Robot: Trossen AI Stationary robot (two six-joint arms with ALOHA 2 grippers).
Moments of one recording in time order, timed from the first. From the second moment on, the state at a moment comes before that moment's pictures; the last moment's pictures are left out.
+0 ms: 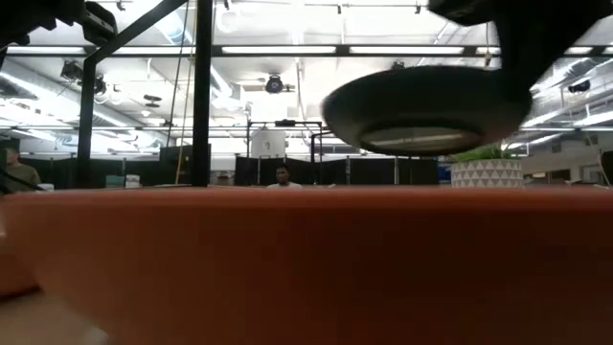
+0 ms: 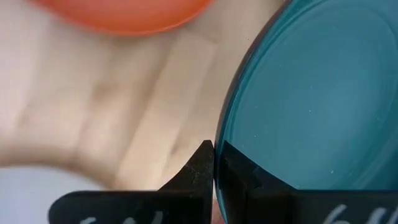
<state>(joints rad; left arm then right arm) -0.47 0.22 0.06 0.54 -0.21 0.04 0.58 1.84 1.50 -1.20 0.36 0.15</state>
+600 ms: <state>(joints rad) -0.47 0.22 0.06 0.54 -0.21 0.04 0.26 1.84 1.42 -0.96 0.35 -0.25</state>
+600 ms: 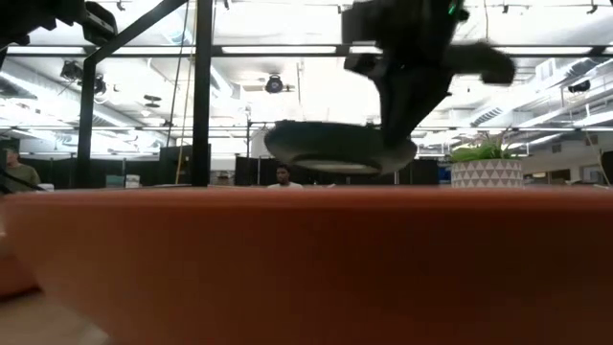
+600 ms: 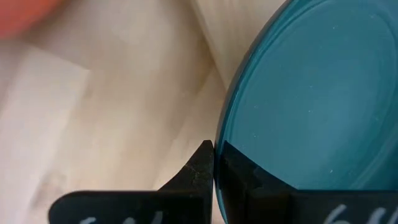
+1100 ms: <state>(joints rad) -0.47 0.22 0.06 0.54 -0.21 0.04 0.08 1.84 1.30 -0.79 0.37 -0.37</state>
